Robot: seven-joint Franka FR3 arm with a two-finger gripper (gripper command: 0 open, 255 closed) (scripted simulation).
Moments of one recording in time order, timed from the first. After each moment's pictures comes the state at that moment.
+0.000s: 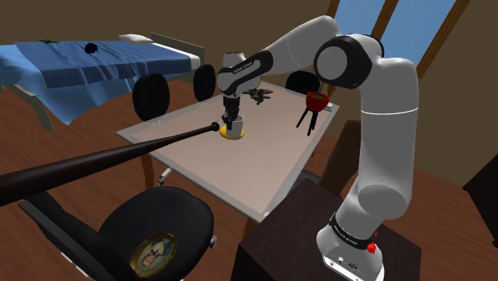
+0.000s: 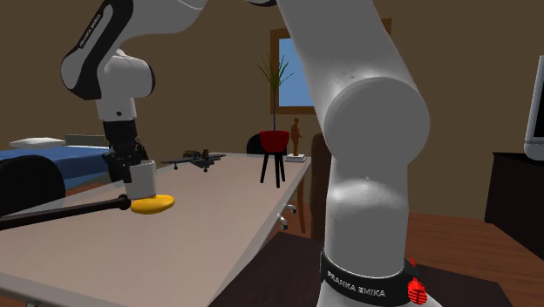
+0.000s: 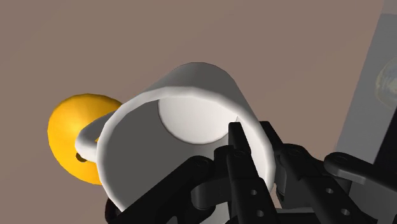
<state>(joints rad) 0.09 0.42 -0.19 -1.78 0.02 2.17 -0.40</state>
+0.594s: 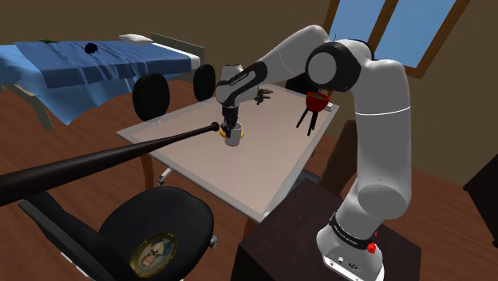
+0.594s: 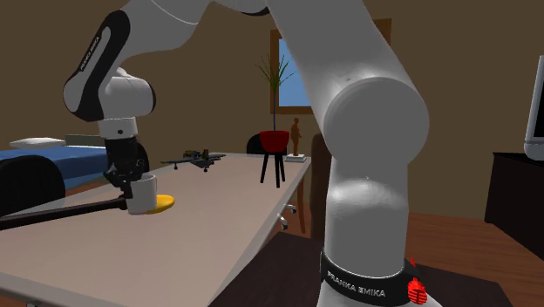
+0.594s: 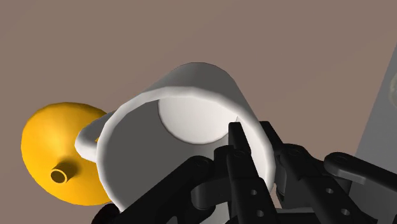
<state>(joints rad) 0.08 0.49 -0.18 -1.81 0.03 2.26 -0.40</state>
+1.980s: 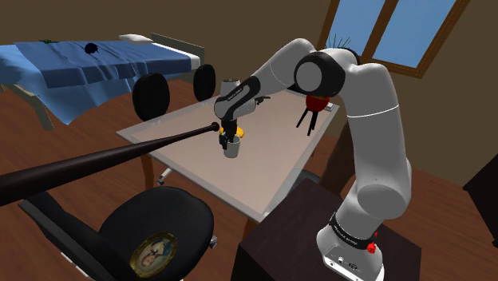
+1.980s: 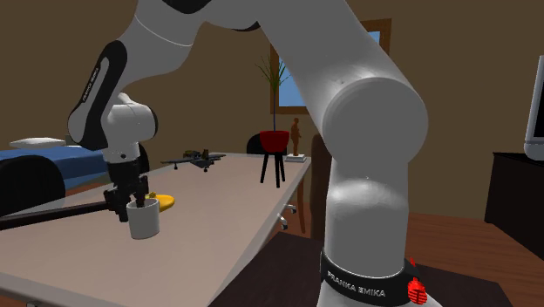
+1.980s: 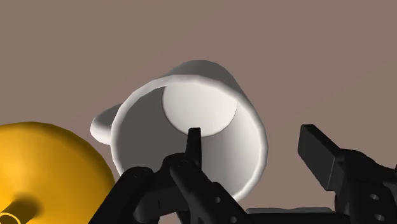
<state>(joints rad) 0.07 0.59 -0.17 -1.82 0.05 2.38 -0.41</state>
